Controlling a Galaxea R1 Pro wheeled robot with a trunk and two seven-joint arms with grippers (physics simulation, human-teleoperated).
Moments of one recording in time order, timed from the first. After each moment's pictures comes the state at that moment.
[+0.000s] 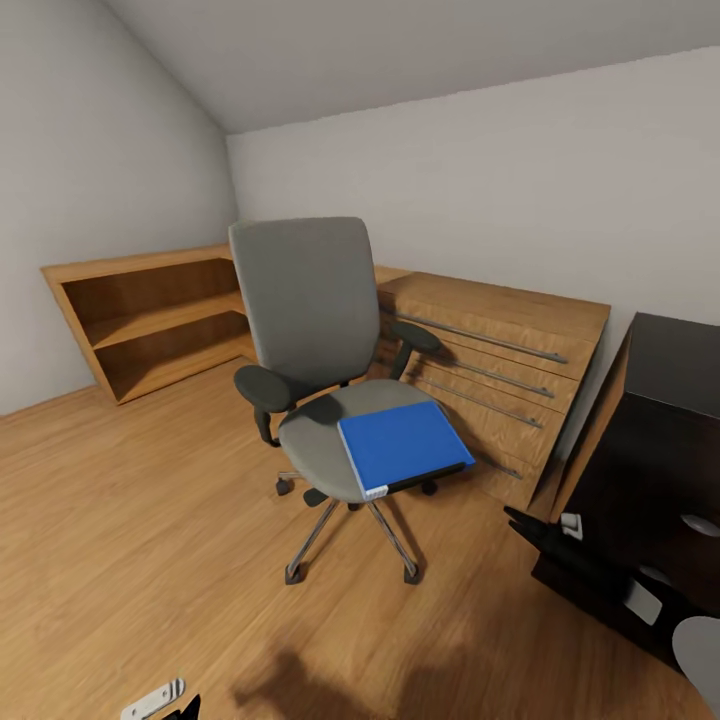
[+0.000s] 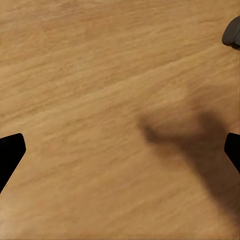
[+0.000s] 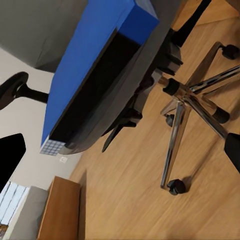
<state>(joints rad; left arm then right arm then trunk) -0.08 0.11 0.07 -0.73 0.46 -0.03 0.00 -0.80 -0.38 -0.14 -0.05 -0.50 0.24 1.32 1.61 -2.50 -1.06</state>
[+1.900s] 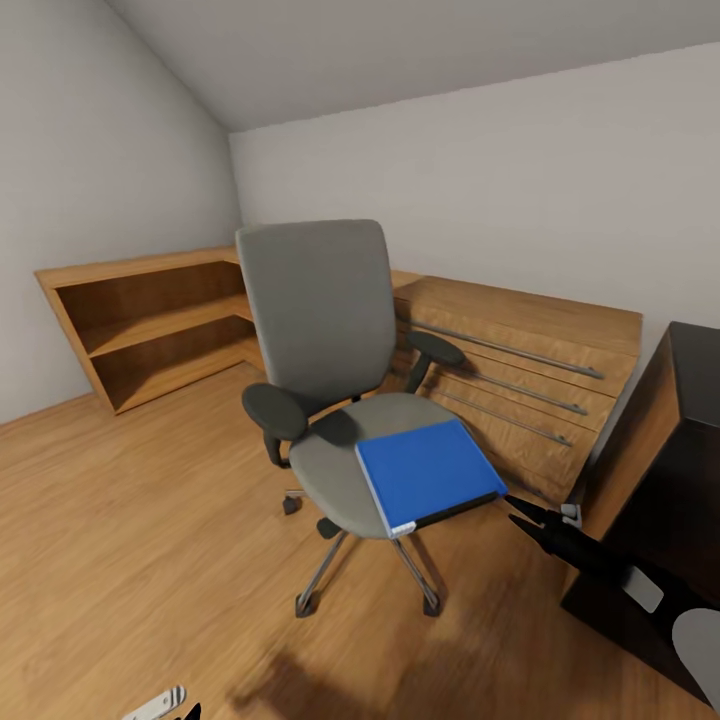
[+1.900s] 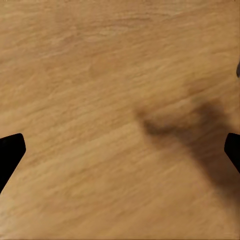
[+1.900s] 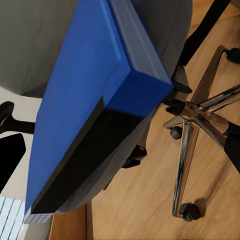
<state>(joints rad) -0.08 0.11 0.07 -0.70 0.46 -0.03 0.00 -0.80 -0.38 -0.15 -0.12 -0.53 0.38 1.24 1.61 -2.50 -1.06</state>
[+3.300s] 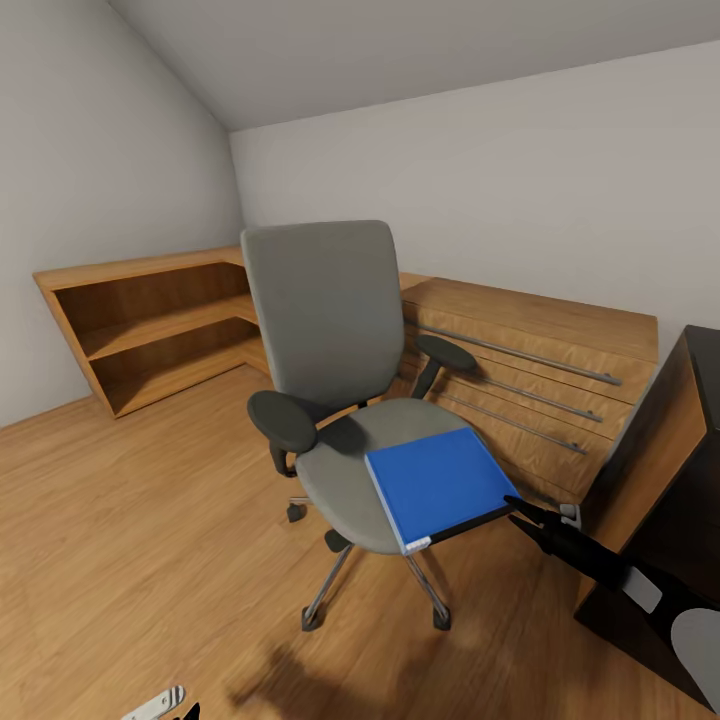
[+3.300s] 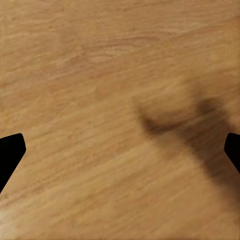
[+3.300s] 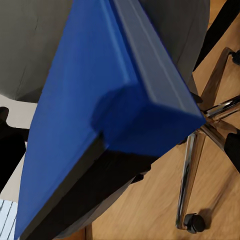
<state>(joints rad) -0.08 0.11 0.07 -0.70 0.46 -0.03 0.00 -0.80 -0.38 -0.14 -0.12 -0.53 0.37 1.24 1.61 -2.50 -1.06</state>
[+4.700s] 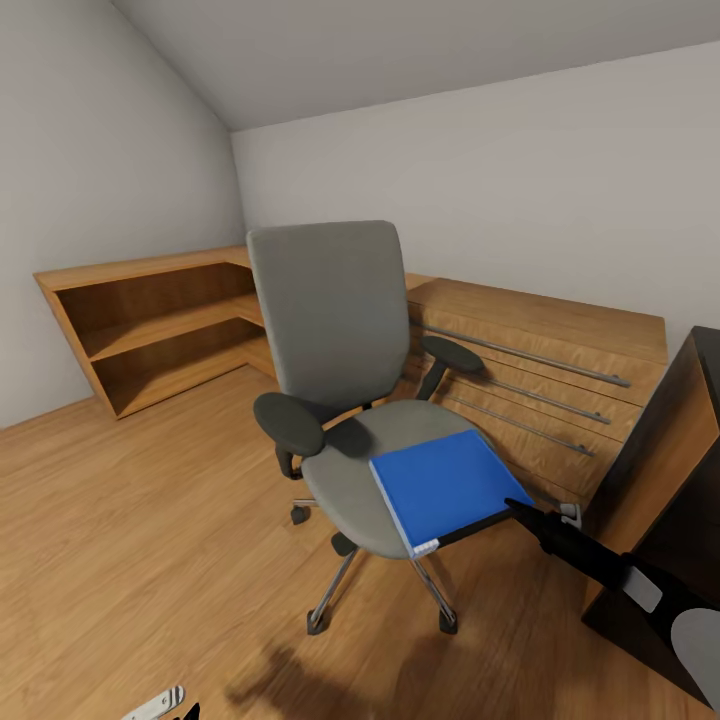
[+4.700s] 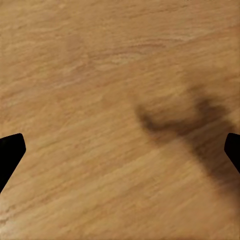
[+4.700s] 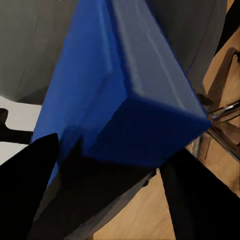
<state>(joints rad) -0.08 0.11 0.07 -0.70 0.46 -0.03 0.00 -0.80 -0.38 -0.15 -0.12 -0.53 0.37 1.24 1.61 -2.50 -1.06</state>
